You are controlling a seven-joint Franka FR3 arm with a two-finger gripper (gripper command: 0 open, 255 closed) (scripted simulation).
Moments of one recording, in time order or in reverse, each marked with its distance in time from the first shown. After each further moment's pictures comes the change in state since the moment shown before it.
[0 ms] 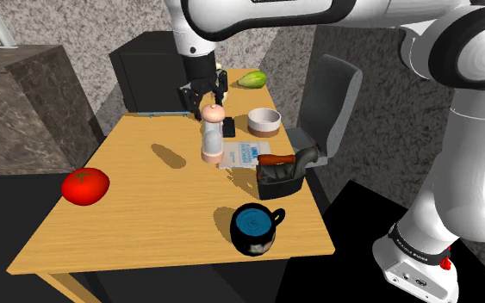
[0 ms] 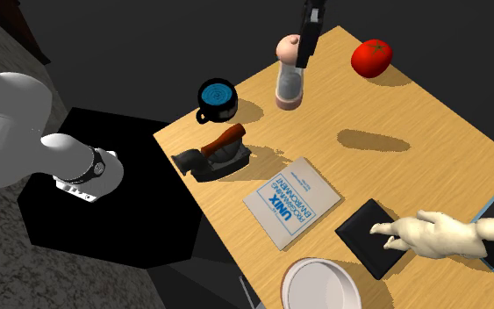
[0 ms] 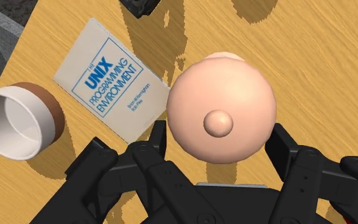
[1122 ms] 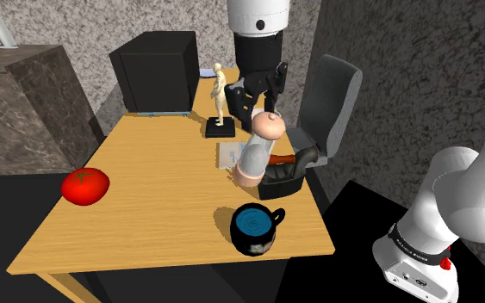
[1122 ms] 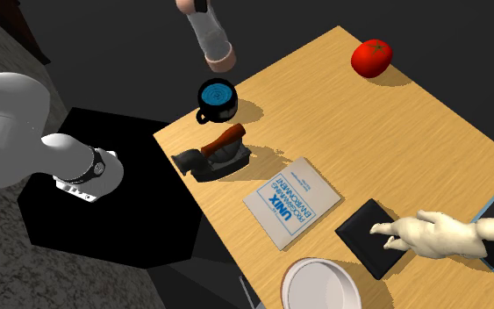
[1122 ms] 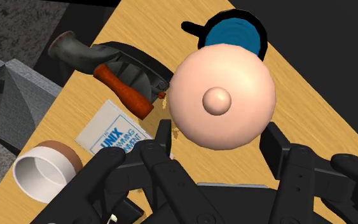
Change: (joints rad) arm 0.051 -0.516 0.067 -0.430 0.175 -0.070 0.111
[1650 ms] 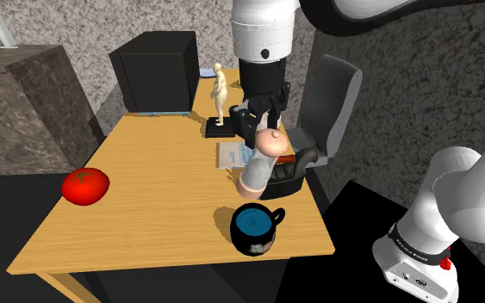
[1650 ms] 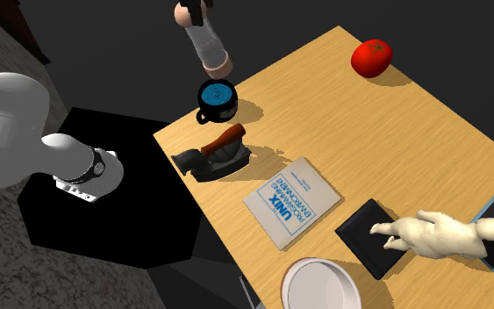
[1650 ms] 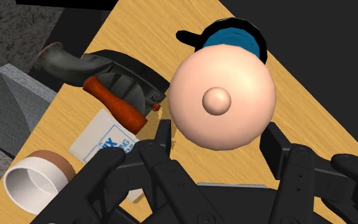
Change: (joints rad) arm 0.012 -0.047 0.007 -0.126 0.019 0.081 0.016
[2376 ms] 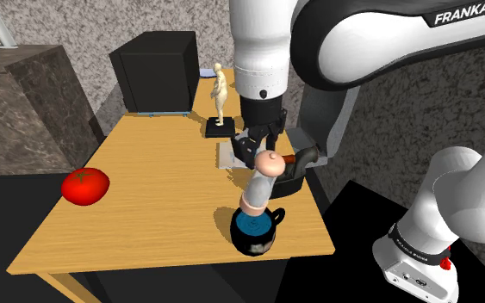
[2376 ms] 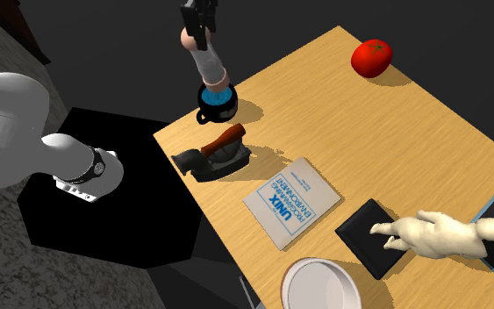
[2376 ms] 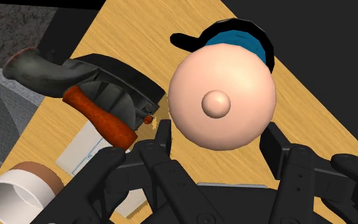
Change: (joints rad) arm 0.005 -0.016 0.003 -0.161 0.007 0.145 0.006
